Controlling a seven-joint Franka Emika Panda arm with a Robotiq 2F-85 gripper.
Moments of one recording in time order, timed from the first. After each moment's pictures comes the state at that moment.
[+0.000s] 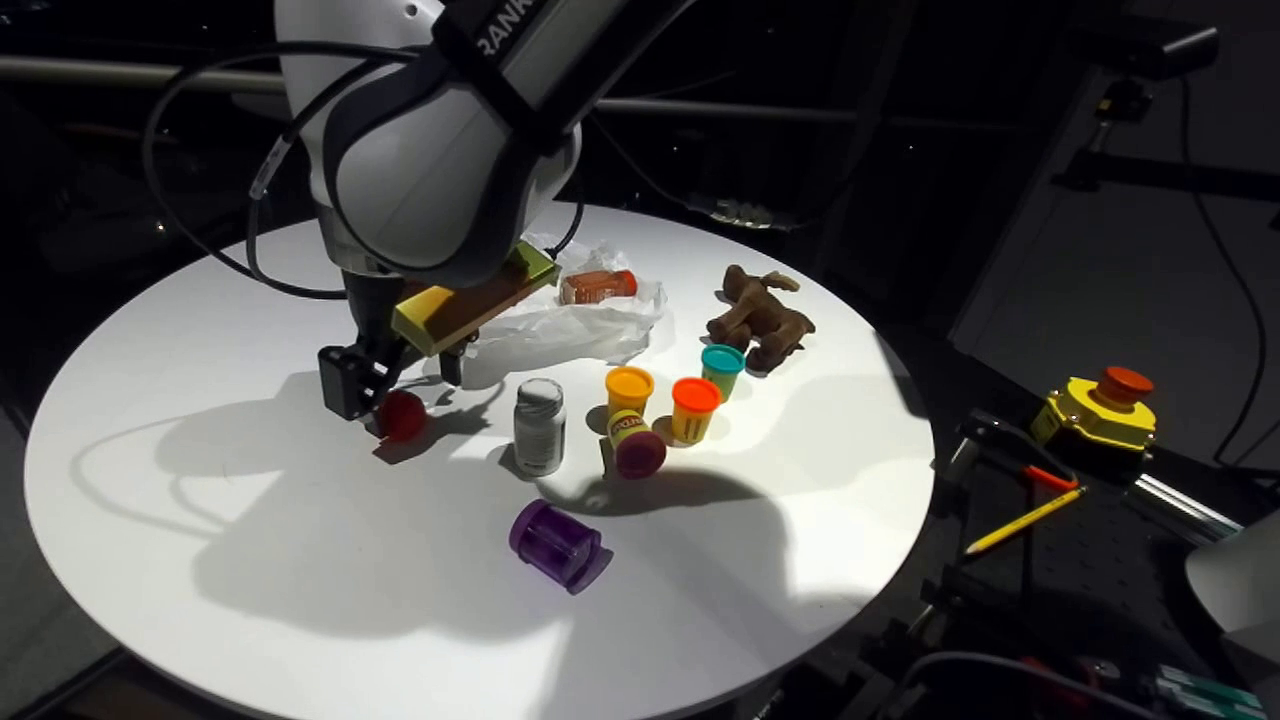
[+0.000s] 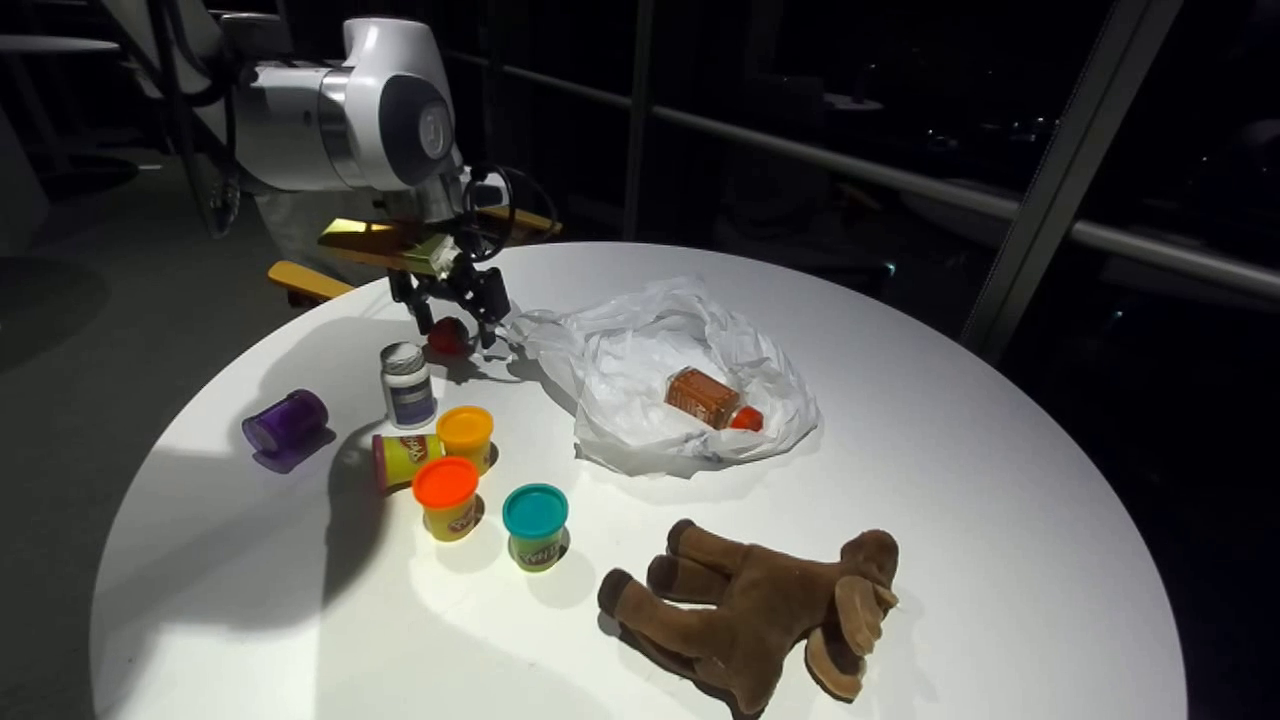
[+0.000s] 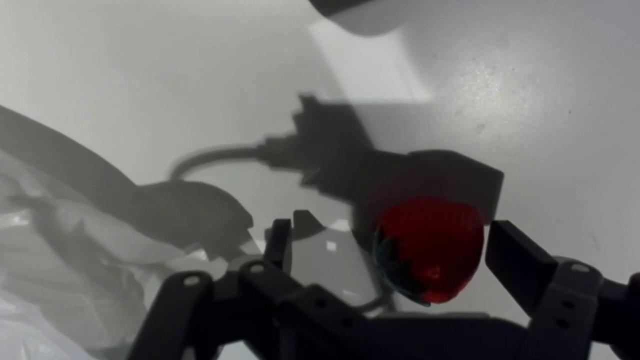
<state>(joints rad) 0.34 0.92 0.01 -1.52 -0.17 2.50 0.33</state>
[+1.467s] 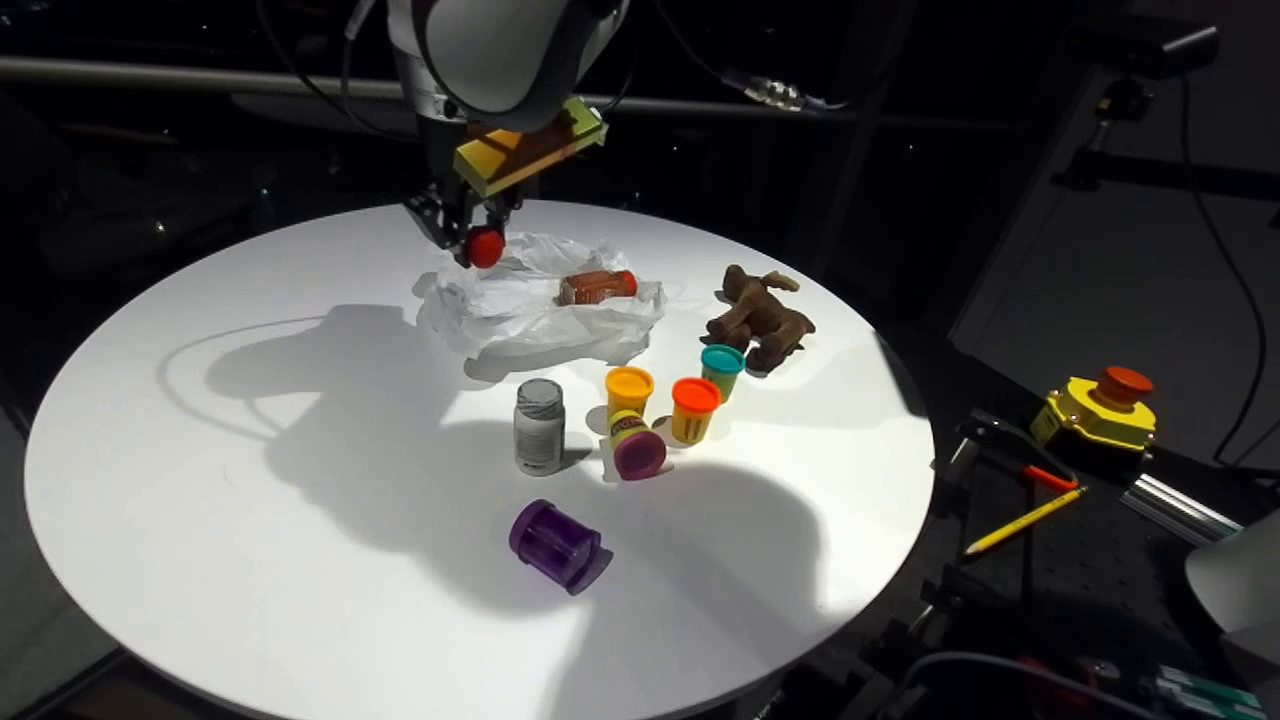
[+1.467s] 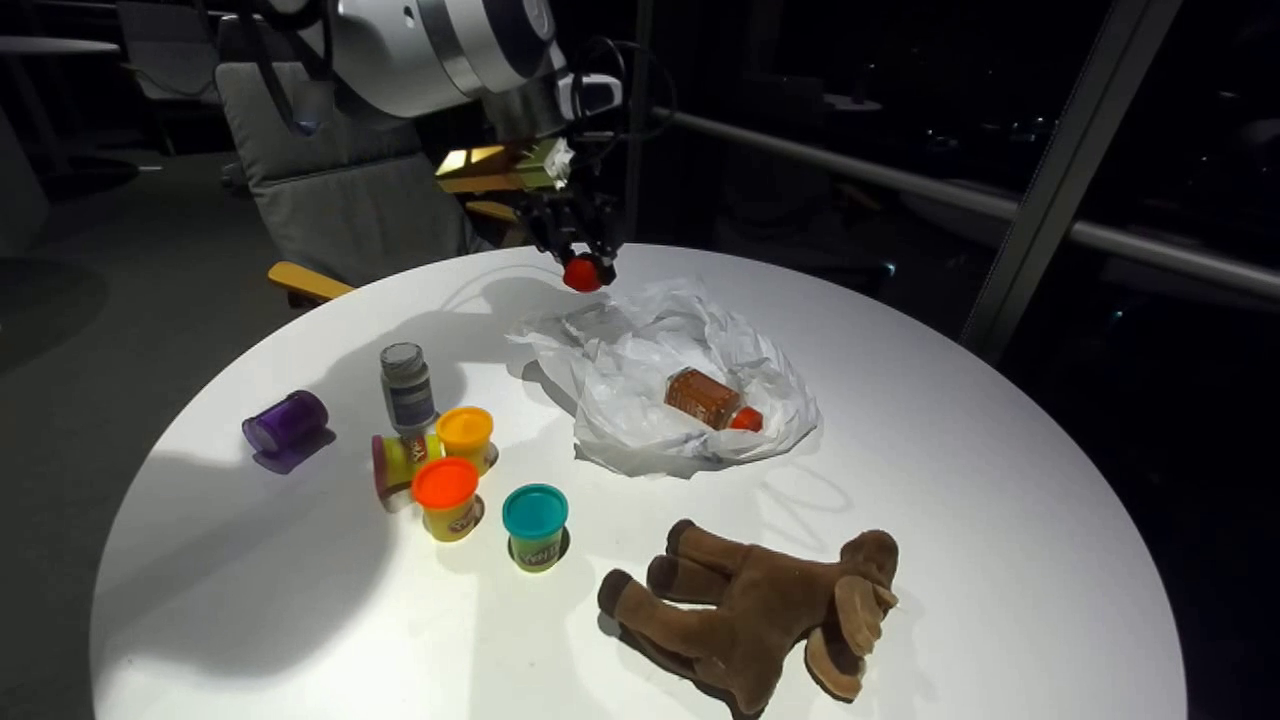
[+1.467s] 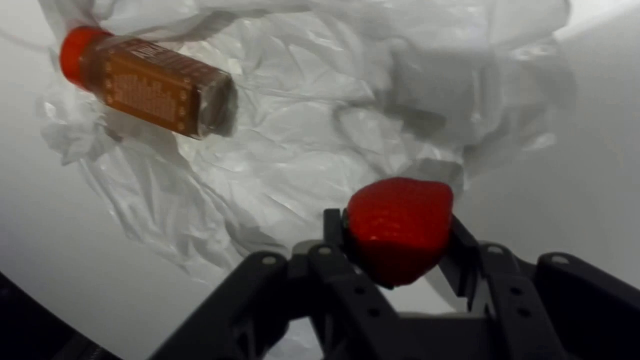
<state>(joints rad) 0.35 0.79 -0.21 -1.52 -0.27 2.46 0.42</state>
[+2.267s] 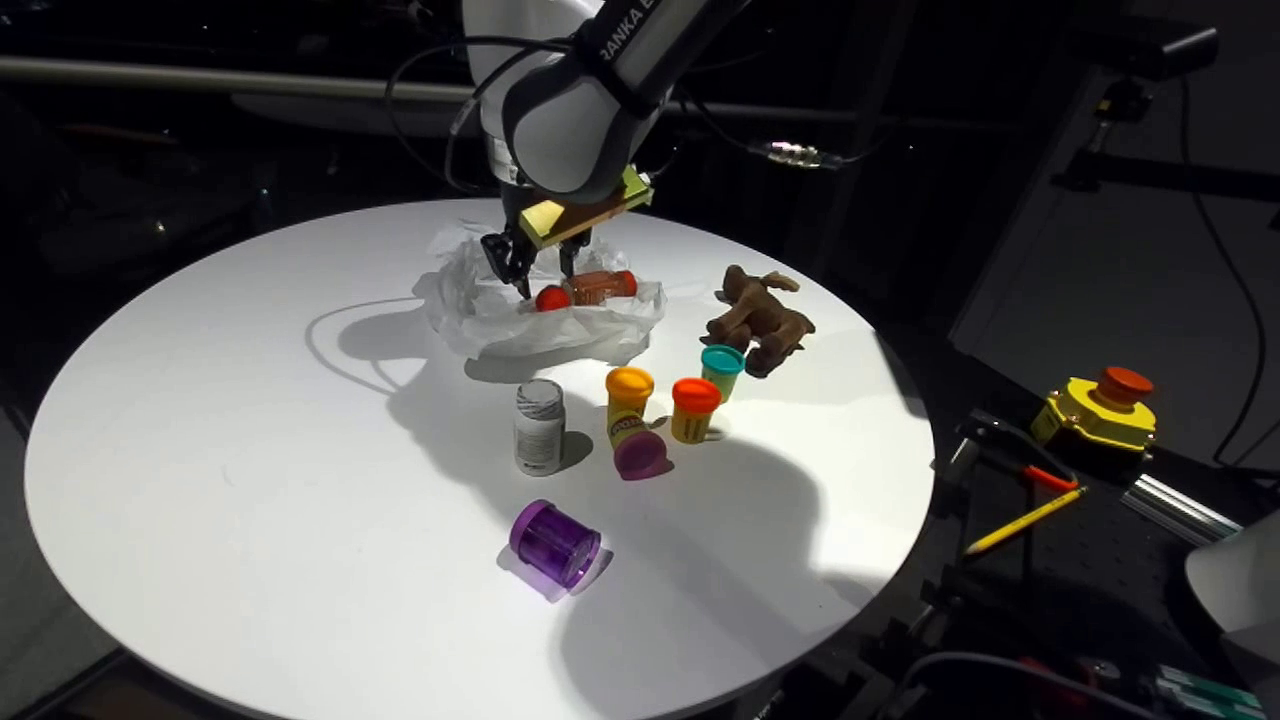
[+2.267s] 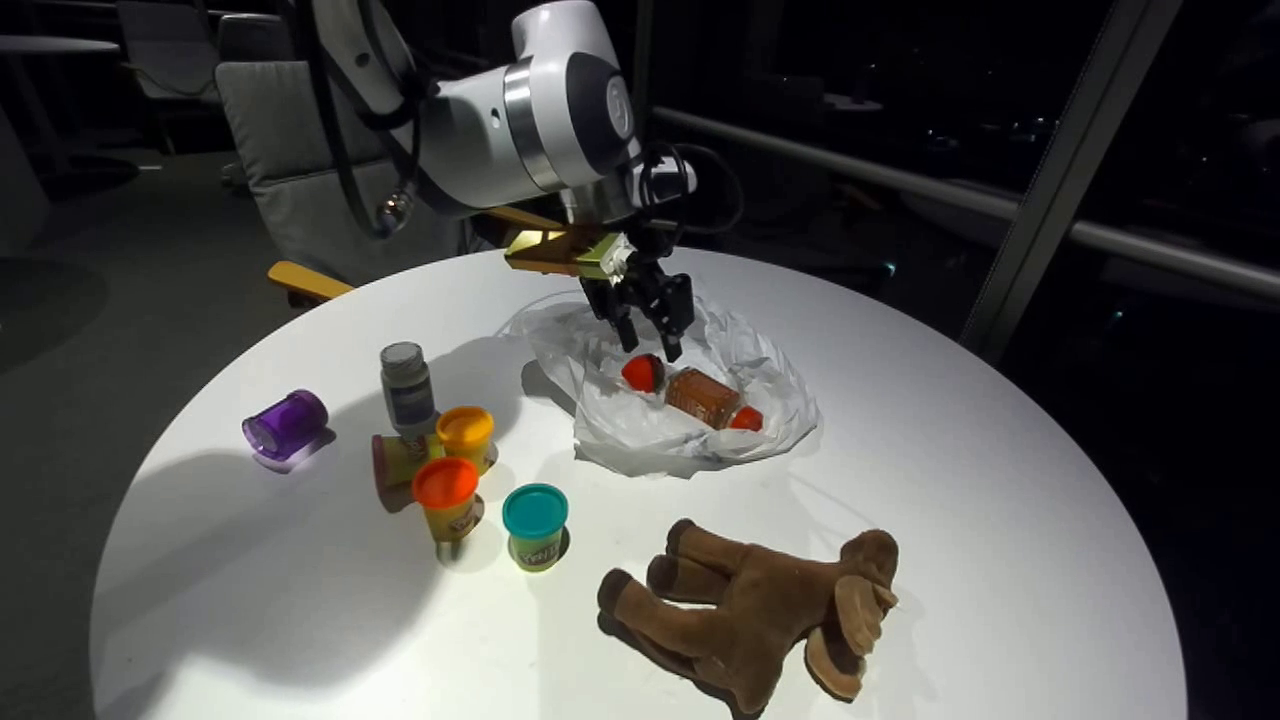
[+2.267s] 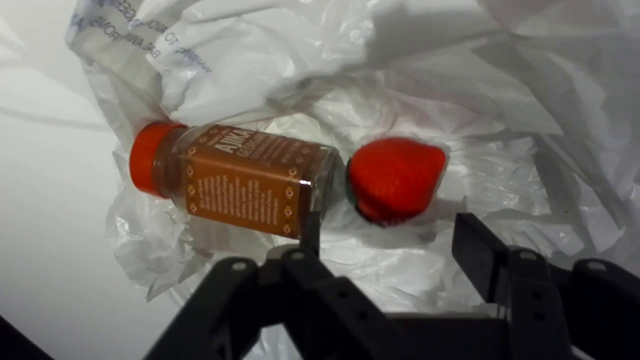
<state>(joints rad) 0.26 0.88 -0.24 -1.53 -0.27 2.52 0.53</state>
